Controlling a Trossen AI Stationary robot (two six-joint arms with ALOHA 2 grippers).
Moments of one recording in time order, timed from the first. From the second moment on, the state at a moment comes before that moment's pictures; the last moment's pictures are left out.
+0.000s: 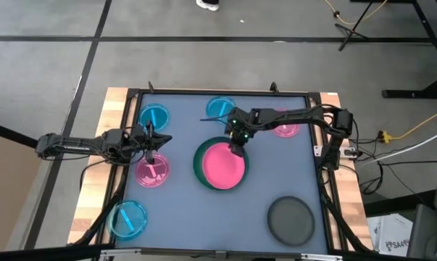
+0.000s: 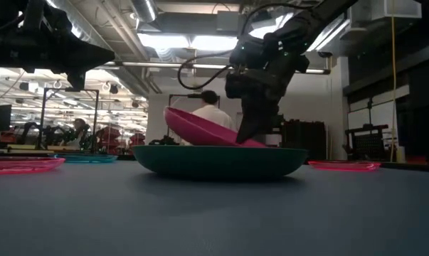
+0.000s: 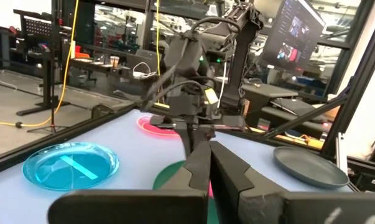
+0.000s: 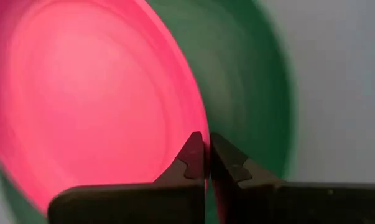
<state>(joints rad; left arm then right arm) 0.02 0.20 0.01 0.28 -0.22 -0.21 -0.27 1.84 1.19 -0.42 -0.34 0.04</state>
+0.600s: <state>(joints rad) 0.02 0.20 0.01 0.26 -0.22 -0.21 -0.26 1.84 1.19 -0.41 -0.29 0.03</state>
